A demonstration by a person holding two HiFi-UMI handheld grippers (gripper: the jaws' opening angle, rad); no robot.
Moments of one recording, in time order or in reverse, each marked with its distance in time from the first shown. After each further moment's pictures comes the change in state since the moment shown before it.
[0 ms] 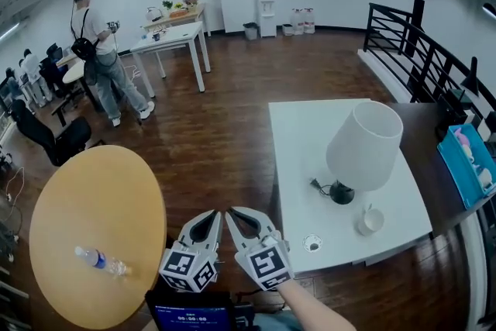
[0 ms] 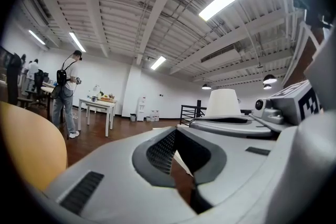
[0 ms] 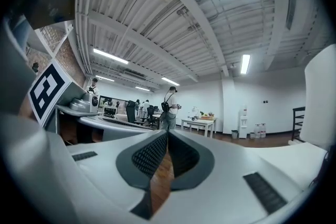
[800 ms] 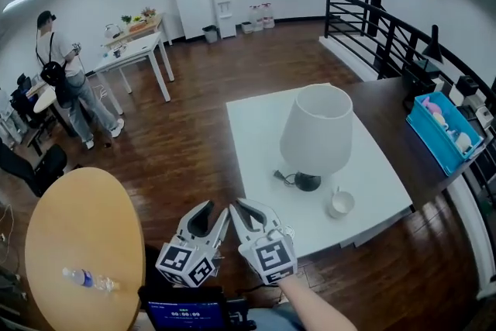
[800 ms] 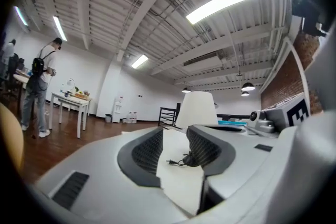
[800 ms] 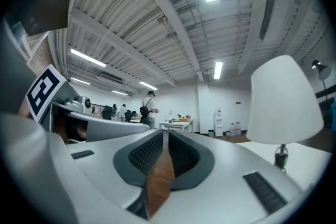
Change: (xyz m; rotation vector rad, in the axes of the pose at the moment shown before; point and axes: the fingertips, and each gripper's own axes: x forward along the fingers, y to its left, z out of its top) left arm 0.052 -0.097 0.003 -0.009 -0.033 -0.249; right arm -0.083 -0.086 -0.007 0.078 -0.049 -0.256
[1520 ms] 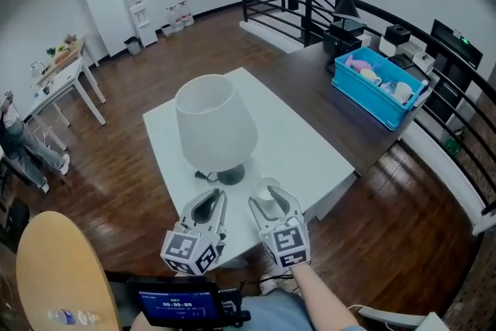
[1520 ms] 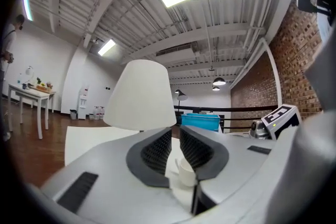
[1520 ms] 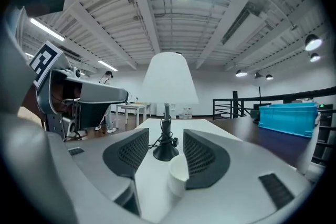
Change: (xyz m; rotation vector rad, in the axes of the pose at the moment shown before) left arm 0.142 -0.179 -0.049 0.066 0.065 -0.320; right arm -0.187 -0.215 -0.077 0.000 0.182 -0.476
